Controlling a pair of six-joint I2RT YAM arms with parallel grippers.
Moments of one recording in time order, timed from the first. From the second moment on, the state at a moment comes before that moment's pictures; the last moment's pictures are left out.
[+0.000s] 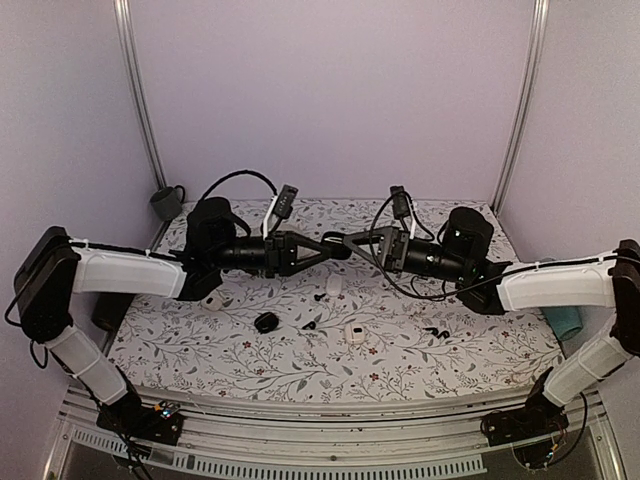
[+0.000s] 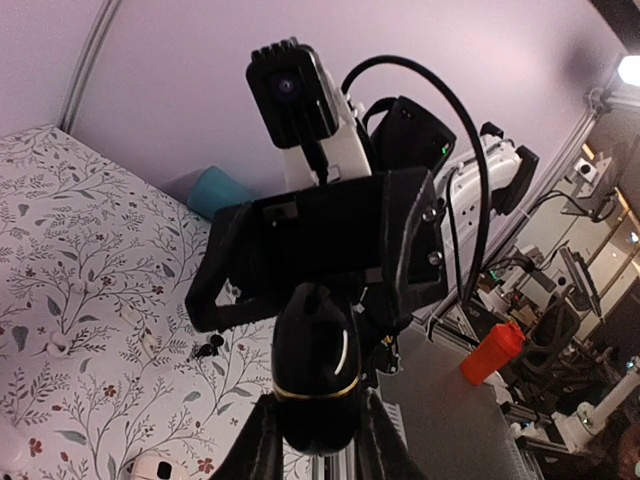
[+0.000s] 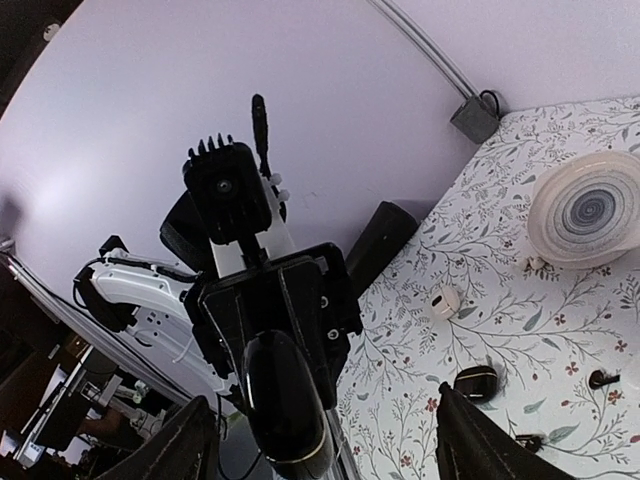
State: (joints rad) left arm -0.73 1.60 0.87 0.78 0.81 -0.60; right arm 0.78 1.48 0.76 0.77 -0.49 0.87
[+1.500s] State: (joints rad) left arm -0.71 1.58 0.91 0.68 0.93 -0.56; right arm 0.79 1.43 0.96 0.30 -0.66 0.54
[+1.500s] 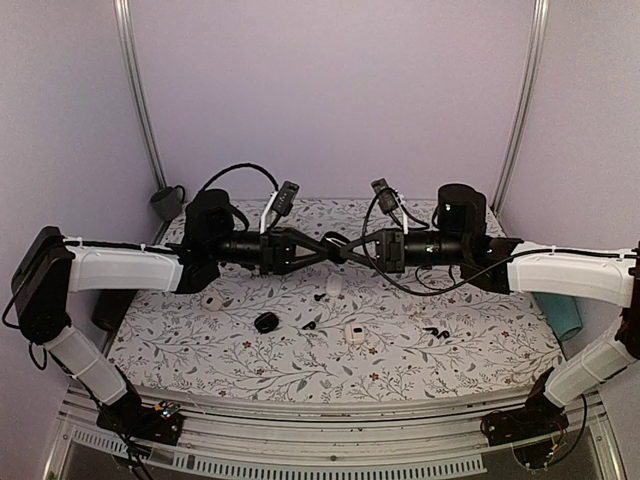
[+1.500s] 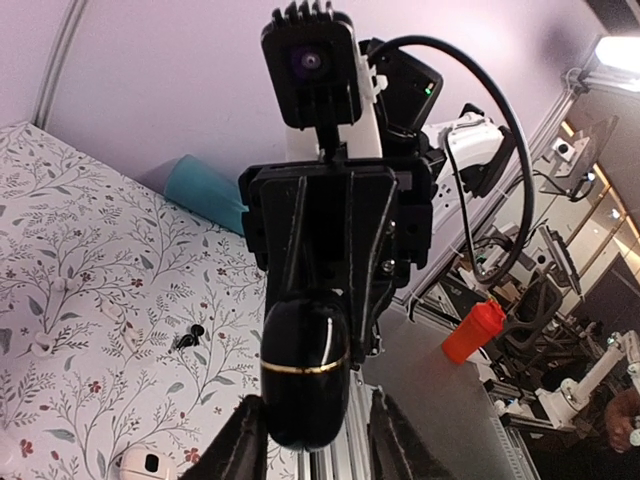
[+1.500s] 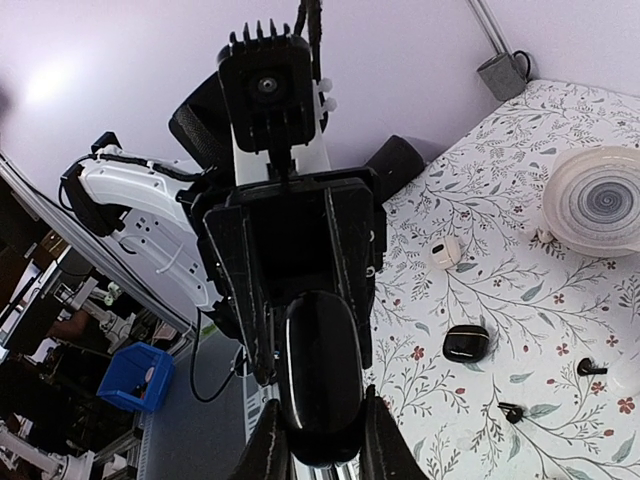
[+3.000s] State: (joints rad) left arm -0.74 1.58 0.88 0.83 0.82 -0.61; right arm 0.81 1.42 0.94 0.36 -0.56 0.56
